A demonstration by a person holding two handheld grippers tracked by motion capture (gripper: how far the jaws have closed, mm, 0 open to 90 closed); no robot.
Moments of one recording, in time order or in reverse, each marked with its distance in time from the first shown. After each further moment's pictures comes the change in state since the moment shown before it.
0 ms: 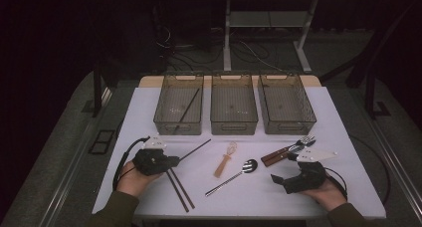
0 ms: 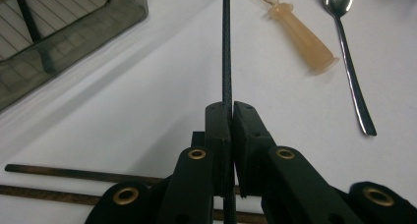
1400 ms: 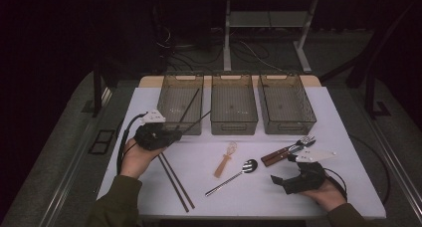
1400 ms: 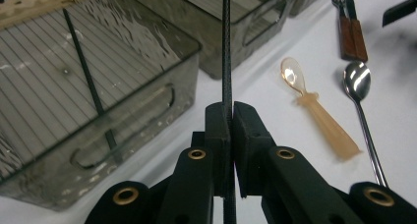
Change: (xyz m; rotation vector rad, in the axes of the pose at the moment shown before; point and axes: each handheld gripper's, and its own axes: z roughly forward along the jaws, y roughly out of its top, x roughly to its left) left arm 0.030 0.053 -0.007 -0.131 0.048 -0.028; right arm 0.001 -0.002 0.002 0.017 -0.004 0.015
